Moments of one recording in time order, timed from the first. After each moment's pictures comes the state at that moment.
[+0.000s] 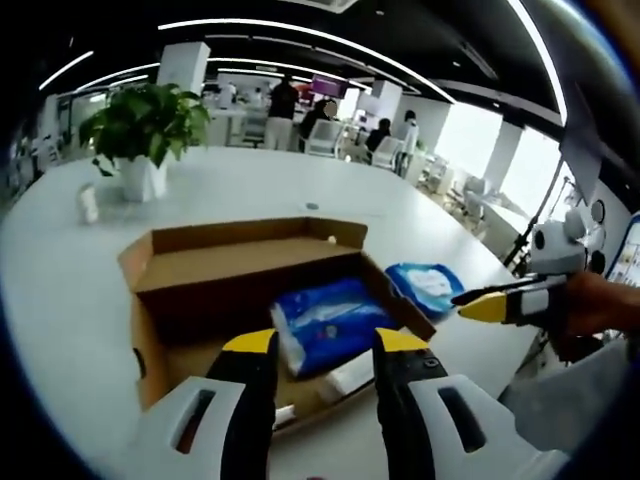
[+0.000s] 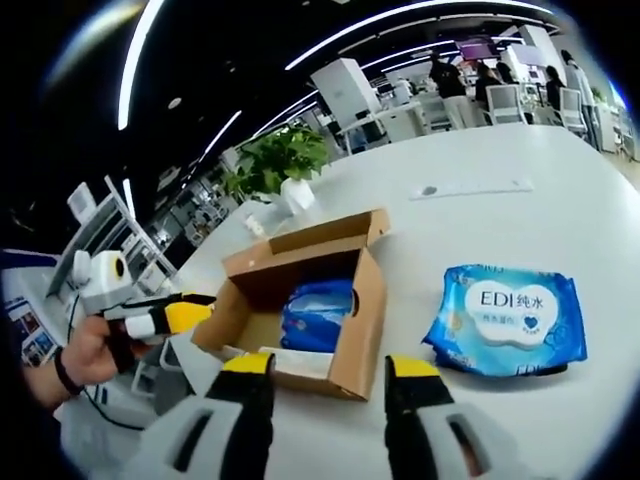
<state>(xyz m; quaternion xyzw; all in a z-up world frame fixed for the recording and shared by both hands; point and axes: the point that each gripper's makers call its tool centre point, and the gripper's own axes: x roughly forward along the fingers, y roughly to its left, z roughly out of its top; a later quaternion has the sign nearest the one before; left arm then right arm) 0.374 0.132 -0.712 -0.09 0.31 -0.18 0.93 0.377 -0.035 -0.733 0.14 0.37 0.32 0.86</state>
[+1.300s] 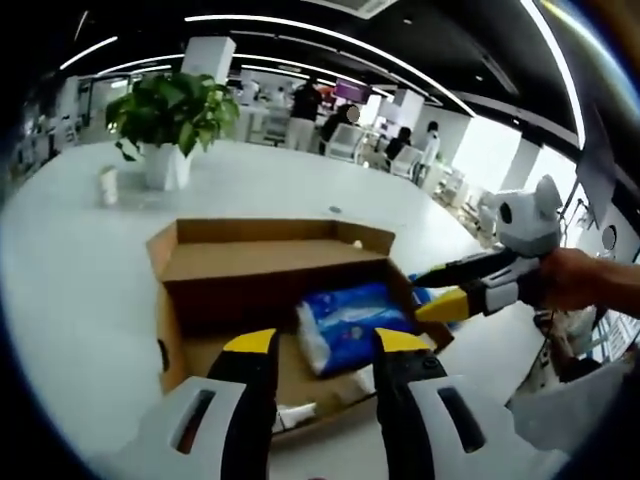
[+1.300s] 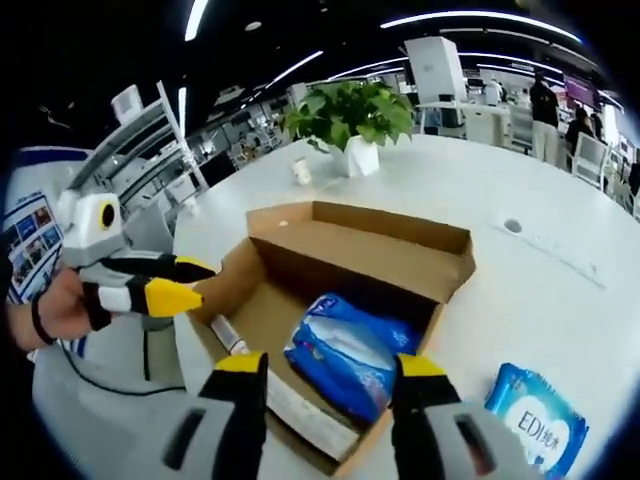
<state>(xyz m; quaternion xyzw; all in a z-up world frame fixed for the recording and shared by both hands) 0.378 0.159 -0.714 -0.11 0.31 -0.14 0.93 0.422 0.041 -0.745 -0.04 0.39 0.44 0.81</state>
